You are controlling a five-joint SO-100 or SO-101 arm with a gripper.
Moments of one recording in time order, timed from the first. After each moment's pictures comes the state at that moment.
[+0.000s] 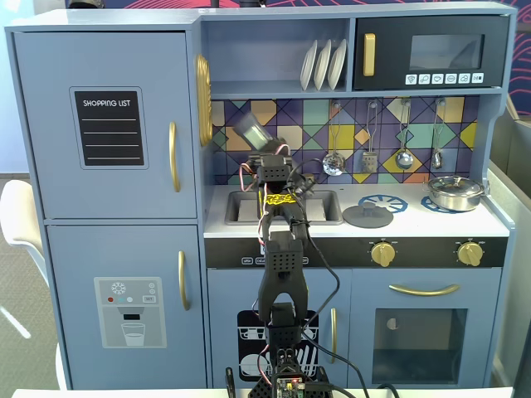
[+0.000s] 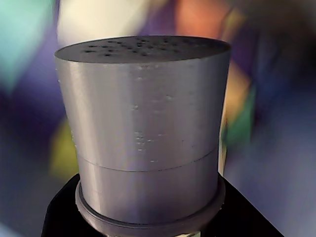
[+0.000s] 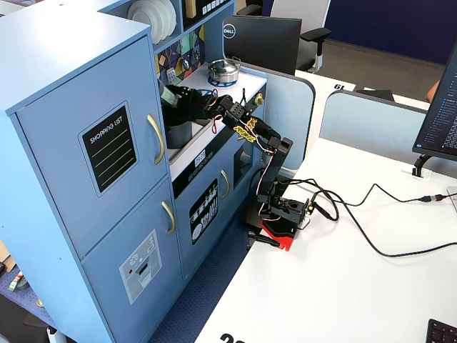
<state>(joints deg) 0.5 108.1 76.3 43.9 58.6</state>
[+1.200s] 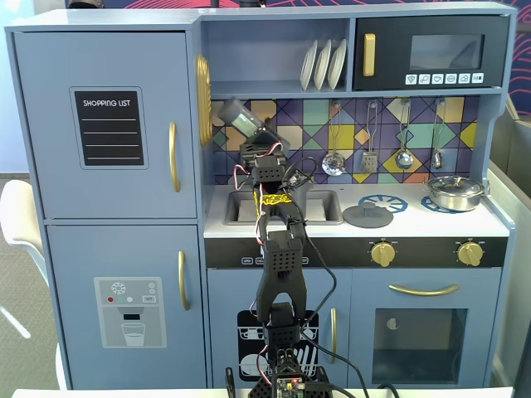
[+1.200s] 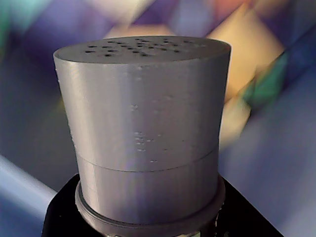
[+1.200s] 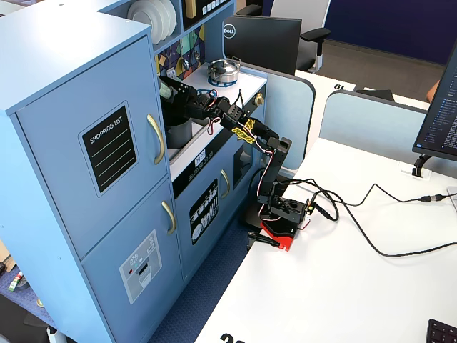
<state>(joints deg) -3.2 107.1 76.6 25.8 50.8</state>
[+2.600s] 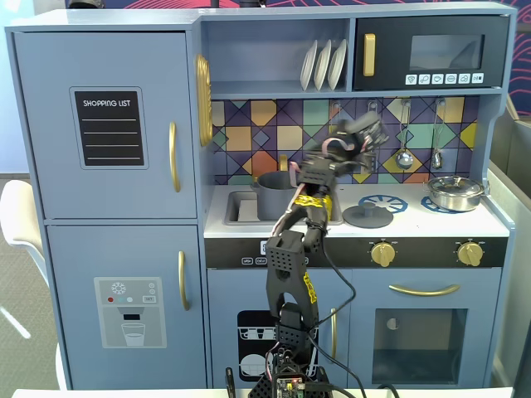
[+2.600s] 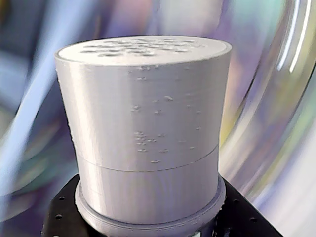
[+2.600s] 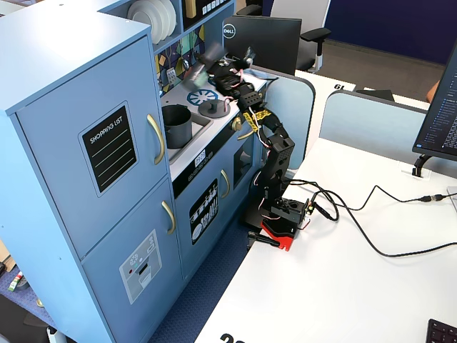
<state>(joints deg) 34.8 107.2 78.8 23.9 -36.9</state>
